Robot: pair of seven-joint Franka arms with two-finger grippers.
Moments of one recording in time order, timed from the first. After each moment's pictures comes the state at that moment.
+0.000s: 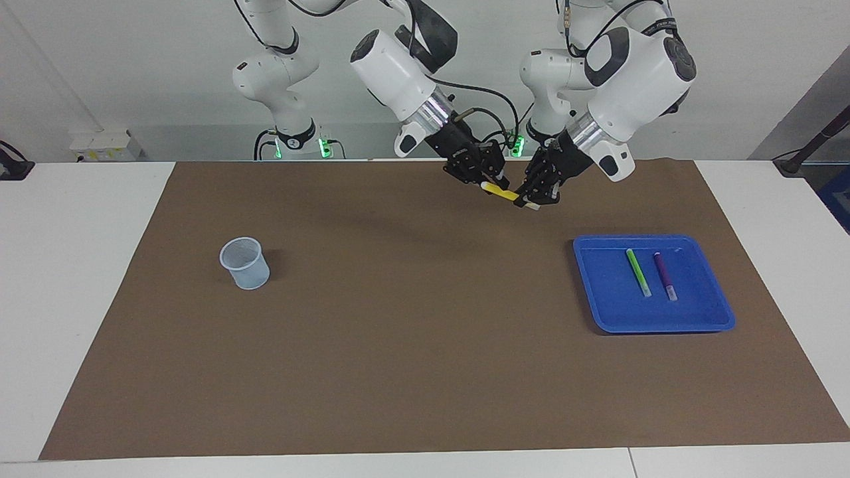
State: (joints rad) left arm -0.12 -0.06 -0.17 -1.87 -0.51 1.87 -1.54; right arm 0.76 0.10 -0.03 -1.89 0.75 2.69 0.75
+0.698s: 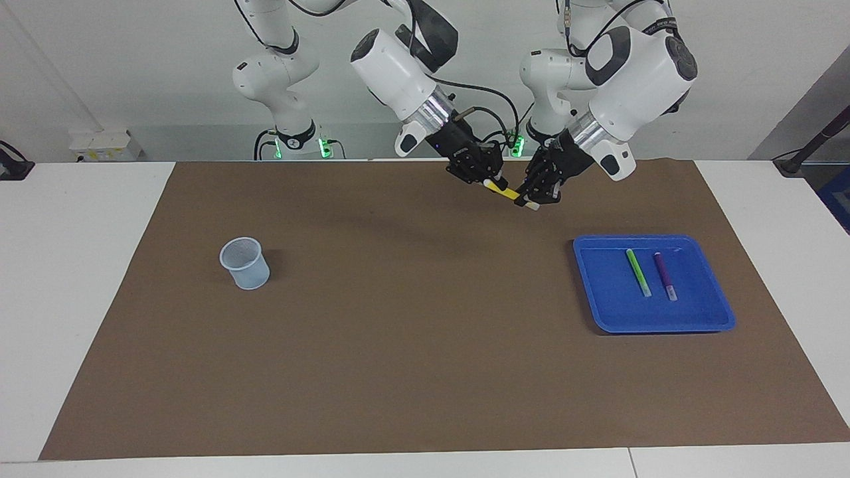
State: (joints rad) left arm -0.12 -0.06 -0.17 -1.88 -0.52 1.87 -1.54; right arm 0.76 0.10 -0.02 -1.89 0.75 2.69 0.75
